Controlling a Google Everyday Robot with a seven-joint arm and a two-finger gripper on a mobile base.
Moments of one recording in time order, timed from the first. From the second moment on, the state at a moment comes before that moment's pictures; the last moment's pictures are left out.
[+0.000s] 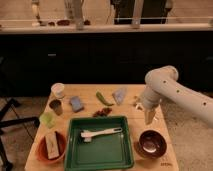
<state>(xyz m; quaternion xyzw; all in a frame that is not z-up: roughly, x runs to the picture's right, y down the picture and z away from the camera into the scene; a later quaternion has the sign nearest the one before) 0.195 0.137 0.754 -0.33 -0.10 -0.12 0.93</state>
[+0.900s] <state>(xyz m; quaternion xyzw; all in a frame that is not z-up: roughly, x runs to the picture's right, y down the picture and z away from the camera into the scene) 0.184 0.146 0.756 -0.33 -0.13 -0.11 0.93</state>
